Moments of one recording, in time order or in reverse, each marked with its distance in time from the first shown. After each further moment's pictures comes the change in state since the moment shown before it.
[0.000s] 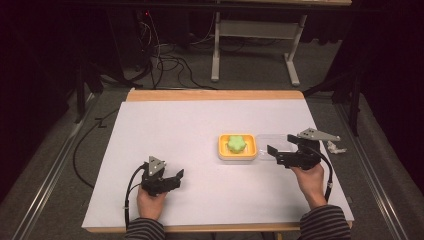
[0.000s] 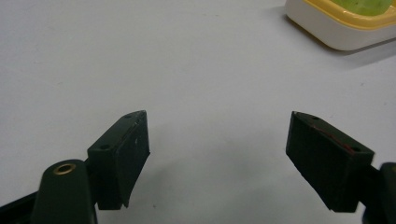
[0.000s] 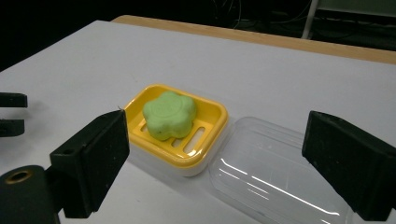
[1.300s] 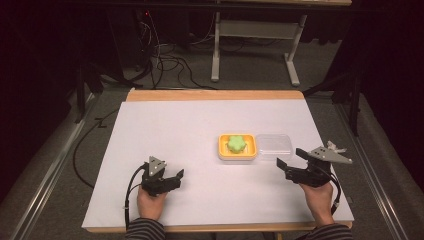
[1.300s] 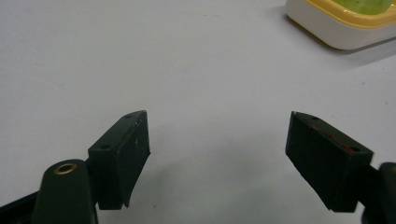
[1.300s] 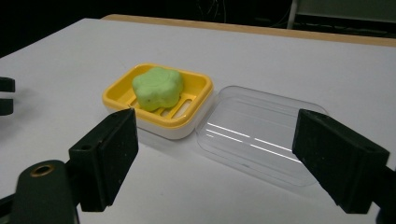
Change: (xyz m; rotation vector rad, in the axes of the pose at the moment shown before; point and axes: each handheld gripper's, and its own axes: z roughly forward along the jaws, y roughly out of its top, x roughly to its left) left arm -0.001 -0.001 0.000 -0.003 0.001 0.008; right arm -0.001 -0.044 -0.027 -0.046 -0.057 0.009
